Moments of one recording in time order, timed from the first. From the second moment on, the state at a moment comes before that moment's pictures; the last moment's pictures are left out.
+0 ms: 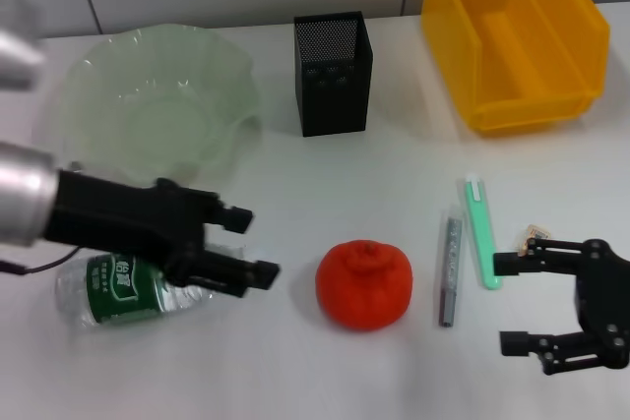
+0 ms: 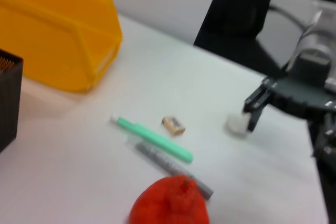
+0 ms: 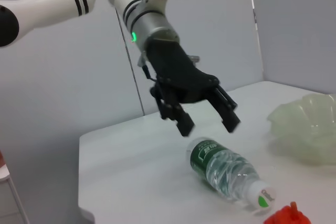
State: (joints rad) left arm -0.49 -2.07 1.09 1.21 2.02 1.77 -1.97; right arm 0.34 2.05 -0.49 -0.74 -2.17 -1.98 1.14
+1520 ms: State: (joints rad) left arm -0.52 -2.08 1.74 1.27 2.12 1.17 -2.27; right arm 0.31 2.05 -0.38 -0.87 -2.27 -2.04 1.19
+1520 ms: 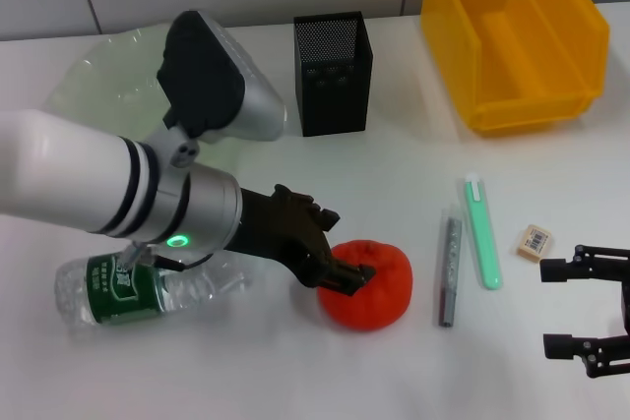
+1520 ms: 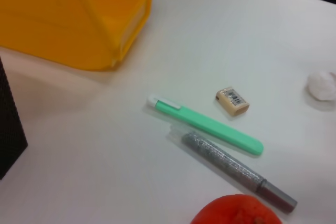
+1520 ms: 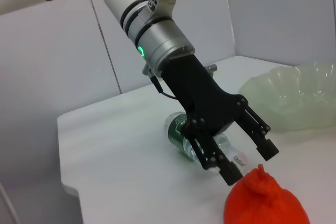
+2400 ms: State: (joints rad) left arm -0.52 -2.08 1.90 1.25 2.13 1.02 -2.26; right arm 0.31 2.05 -0.38 -0.86 -2.27 -2.02 1.19
